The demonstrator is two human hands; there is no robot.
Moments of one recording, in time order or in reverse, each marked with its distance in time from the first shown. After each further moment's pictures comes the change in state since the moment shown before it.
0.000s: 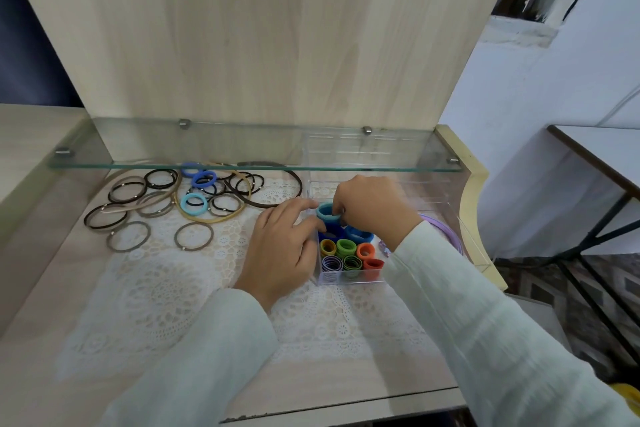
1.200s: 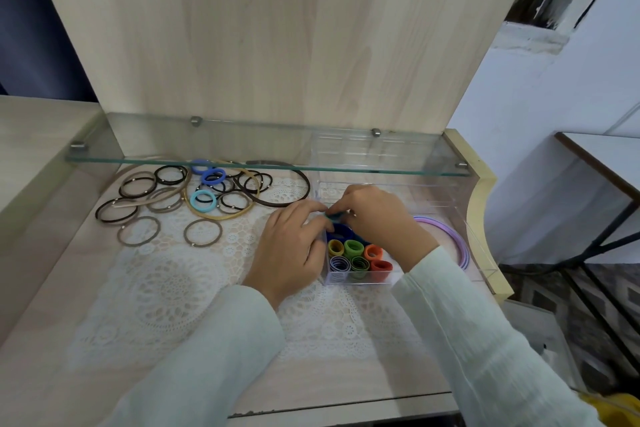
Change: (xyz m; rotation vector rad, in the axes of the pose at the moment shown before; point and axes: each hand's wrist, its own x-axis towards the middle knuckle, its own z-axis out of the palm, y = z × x) left_hand -0.001 -0.001 0.003 -0.041 0.000 -0.013; right_hand -0.004 -0.002 0.026 0.321 0.111 -0.074
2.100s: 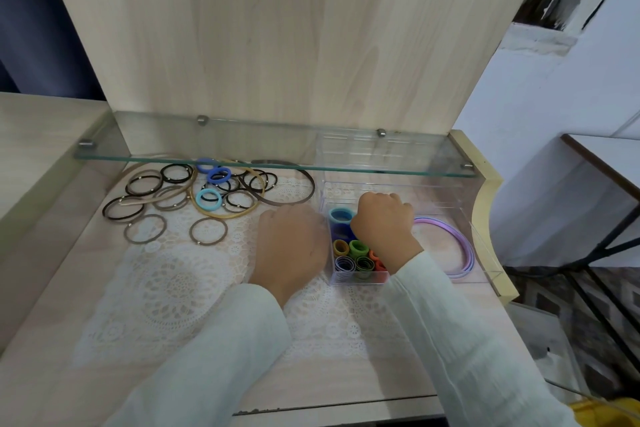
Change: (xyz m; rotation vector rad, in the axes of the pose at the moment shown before) left_hand 0.002 -0.002 0.007 0.234 -0.026 -0.232; right_hand -0.006 -0.021 0.000 -0.094 -0.023 0.449
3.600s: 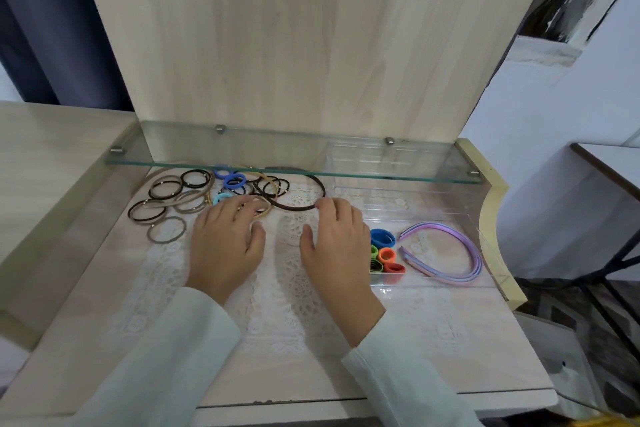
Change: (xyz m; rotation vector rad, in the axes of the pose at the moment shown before) left_hand -0.019 -0.086 -0.045 0.051 0.192 -0.055; right_hand -0.057 -0.067 0.034 0.437 0.502 -0.164
